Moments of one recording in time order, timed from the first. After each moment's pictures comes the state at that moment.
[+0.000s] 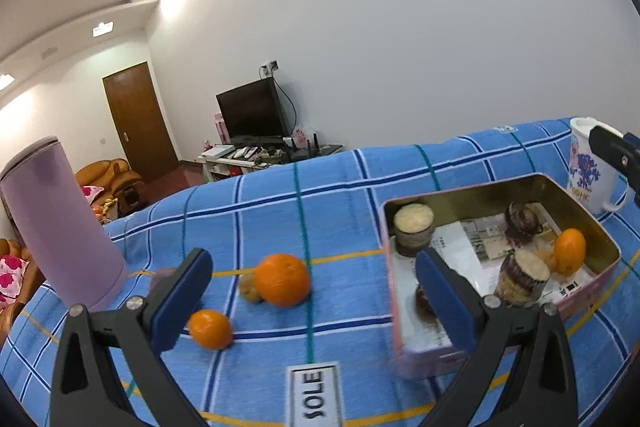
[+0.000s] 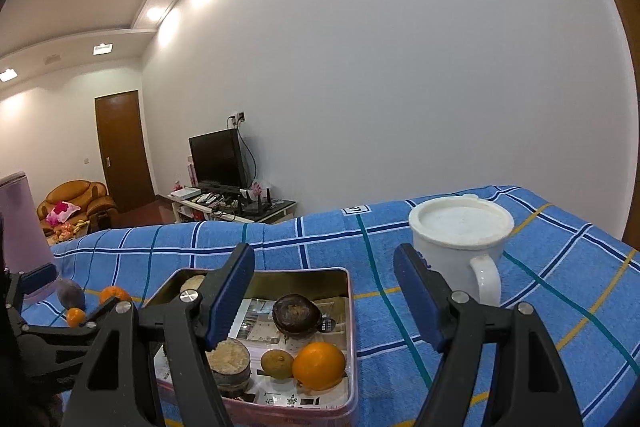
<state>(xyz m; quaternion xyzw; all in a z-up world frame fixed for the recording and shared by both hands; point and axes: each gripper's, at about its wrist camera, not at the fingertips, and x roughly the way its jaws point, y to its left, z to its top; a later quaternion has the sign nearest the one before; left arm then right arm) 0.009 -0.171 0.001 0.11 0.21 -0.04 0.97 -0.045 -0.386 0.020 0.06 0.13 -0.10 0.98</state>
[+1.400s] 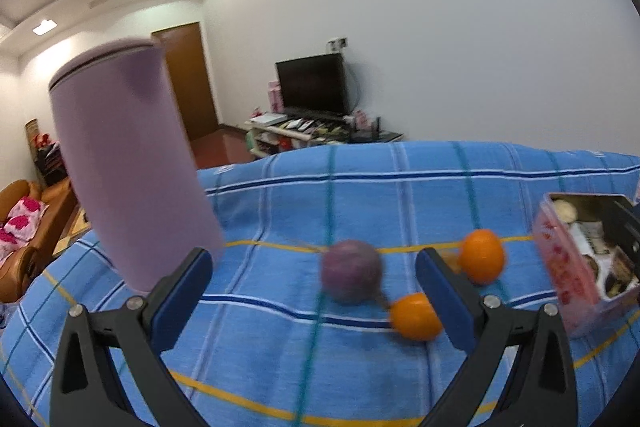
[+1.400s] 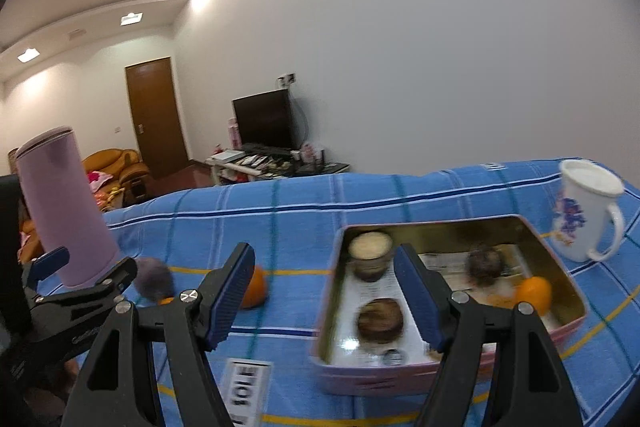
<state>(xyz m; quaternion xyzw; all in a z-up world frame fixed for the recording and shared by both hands) 0.042 -0.002 -0.004 0.05 0.25 0.05 0.97 -0.001 -0.221 0.004 0.06 0.20 -0.03 0.98</state>
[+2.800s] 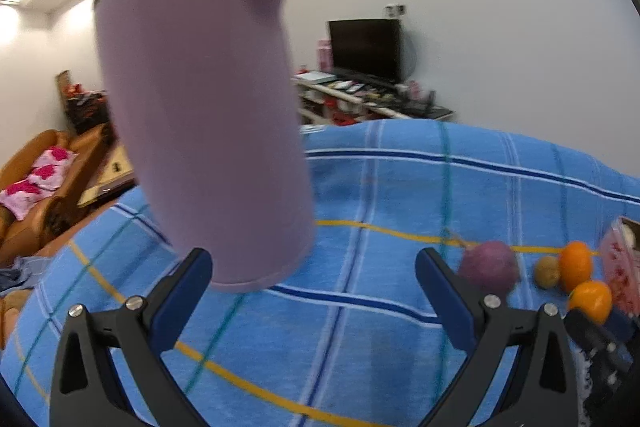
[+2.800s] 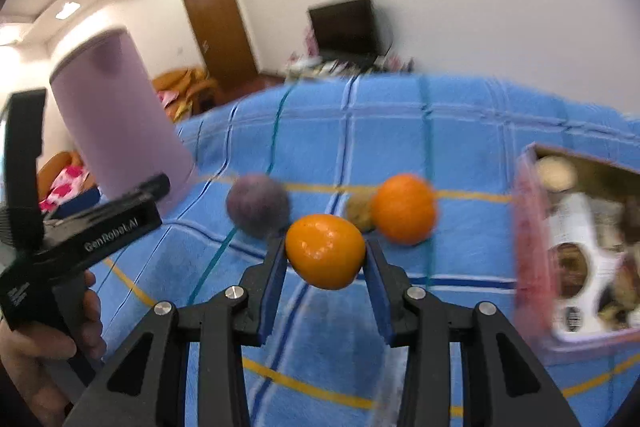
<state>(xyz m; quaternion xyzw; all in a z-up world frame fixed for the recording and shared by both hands) 0.073 0.075 -0.012 0.00 0.31 0.11 0.94 0.054 -0.131 -0.031 0.06 0.34 0.11 0.93</state>
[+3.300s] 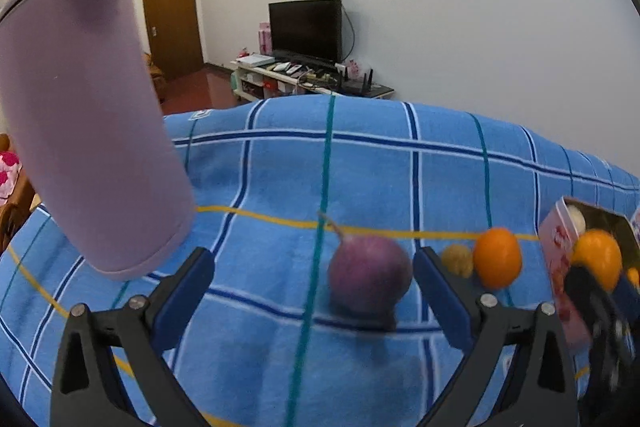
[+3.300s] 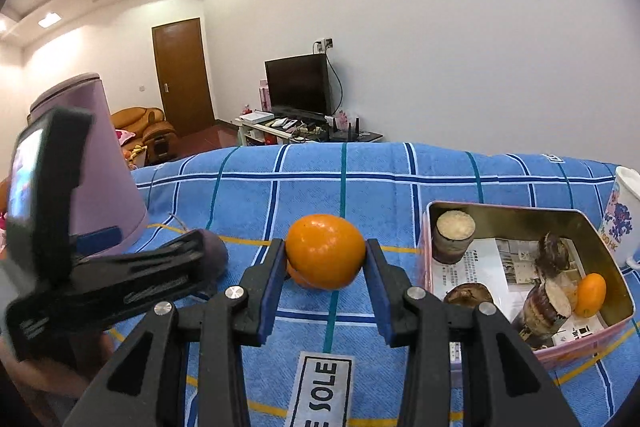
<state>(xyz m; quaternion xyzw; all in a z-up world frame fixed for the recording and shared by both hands) 0.096 0.002 -0.019 -0.01 0.35 0.02 0.94 0.037 -0.160 -0.007 0.03 0.26 0.02 0.96</state>
